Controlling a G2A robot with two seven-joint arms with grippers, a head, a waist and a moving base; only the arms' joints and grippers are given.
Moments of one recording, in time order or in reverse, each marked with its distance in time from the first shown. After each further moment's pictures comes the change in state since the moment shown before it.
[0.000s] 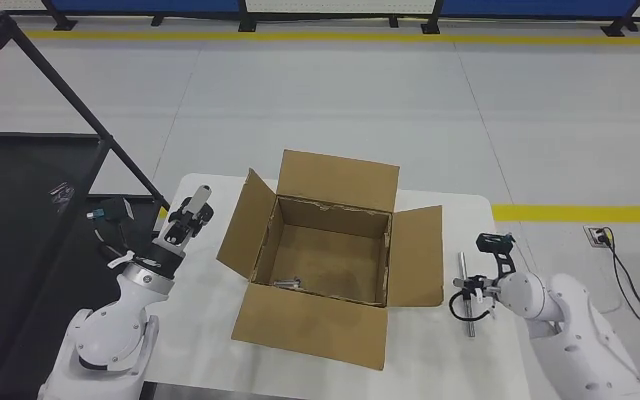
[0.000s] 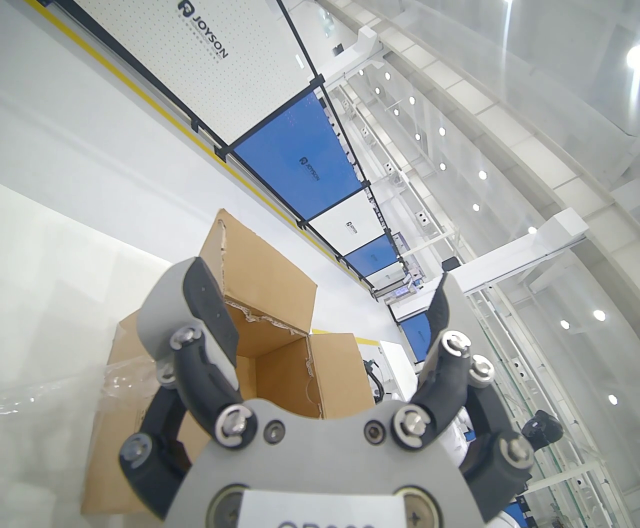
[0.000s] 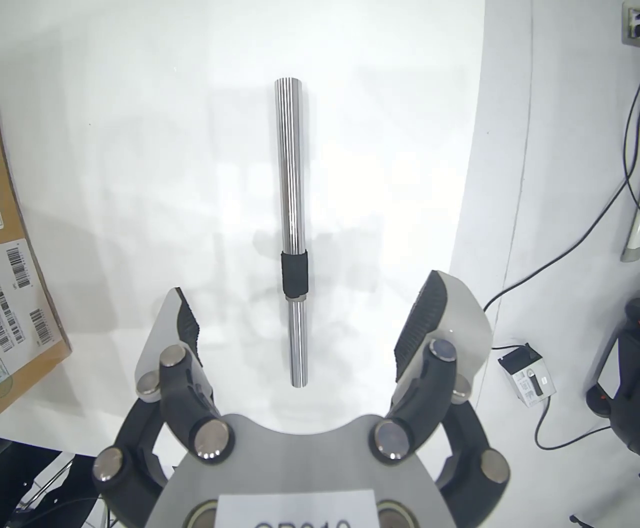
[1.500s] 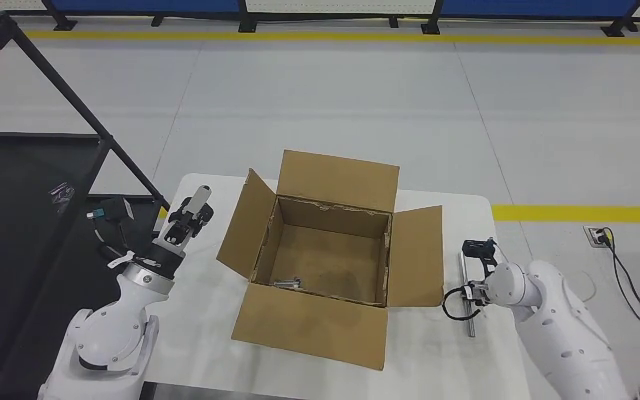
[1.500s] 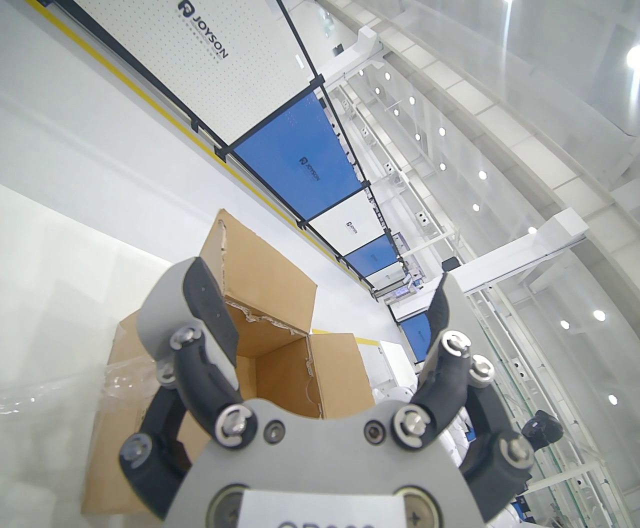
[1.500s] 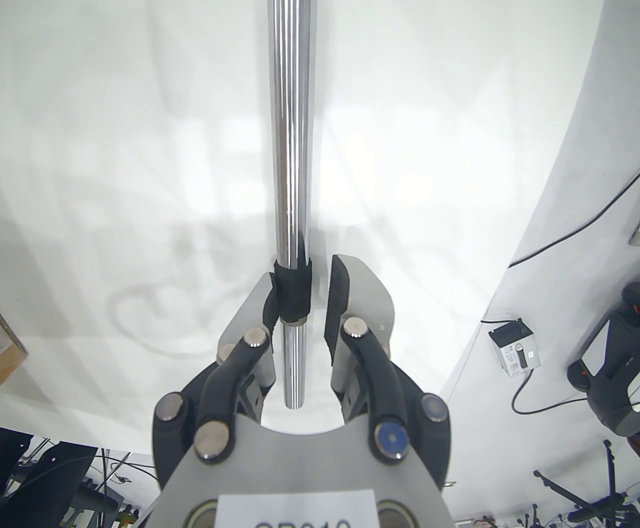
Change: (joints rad) left arm 0.000 0.000 0.000 0.000 0.000 0.000 0.000; right arm 0.156 -0.040 -0.129 0.265 0.033 -0.068 0.037
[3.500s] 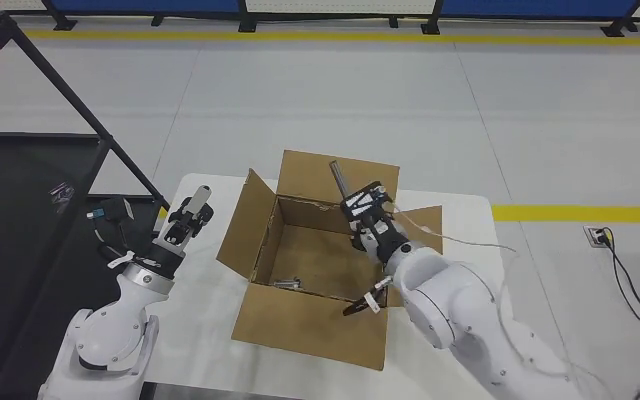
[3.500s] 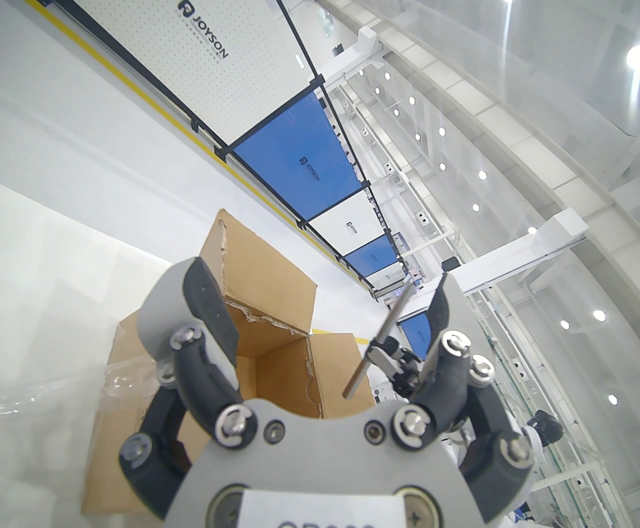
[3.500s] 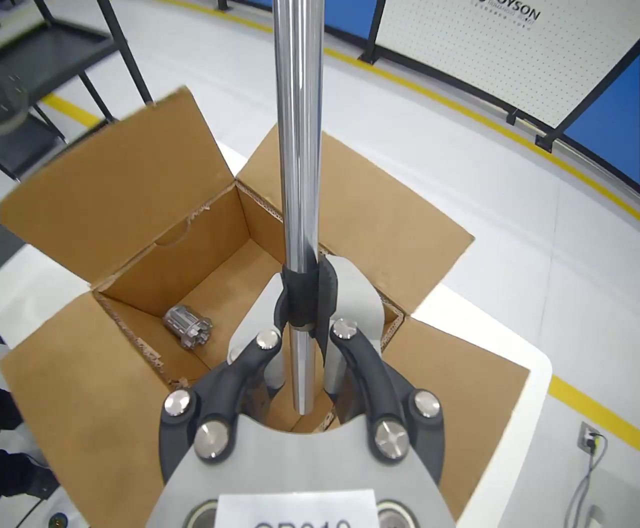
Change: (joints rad) left arm 0.003 0.000 -0.002 0.000 -0.001 0.000 0.002; right arm 0.164 -0.106 -0.411 -0.647 -0.186 0.056 -0.321
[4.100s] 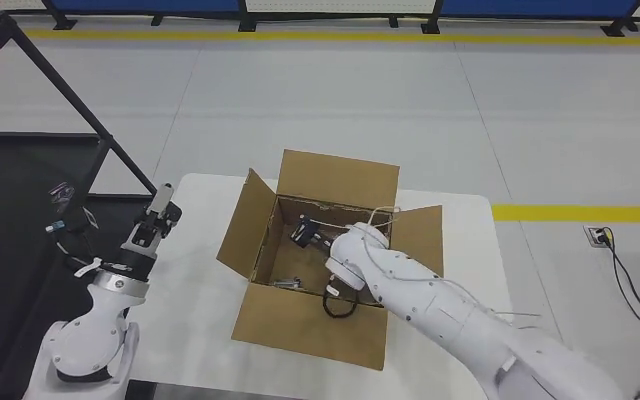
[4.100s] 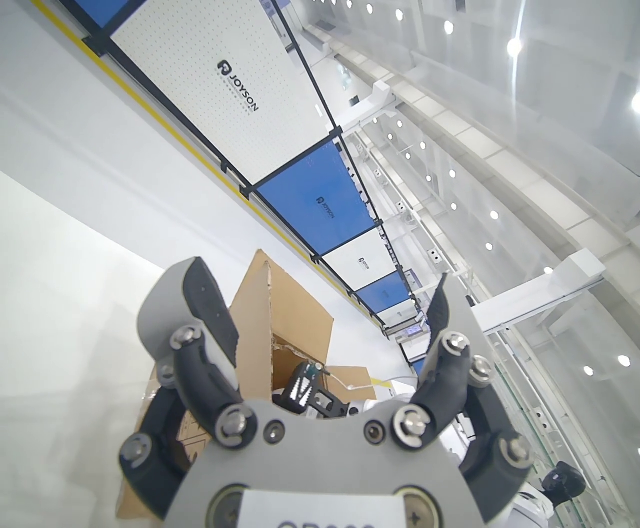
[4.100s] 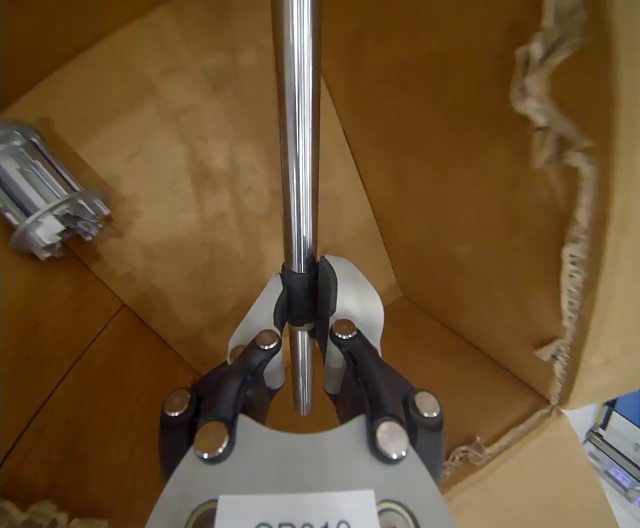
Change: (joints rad) left arm 0.049 0.002 -0.093 -0.012 -0.005 0.015 0.059; right arm 0.394 -0.337 -0.479 0.883 0.118 -0.254 0.166
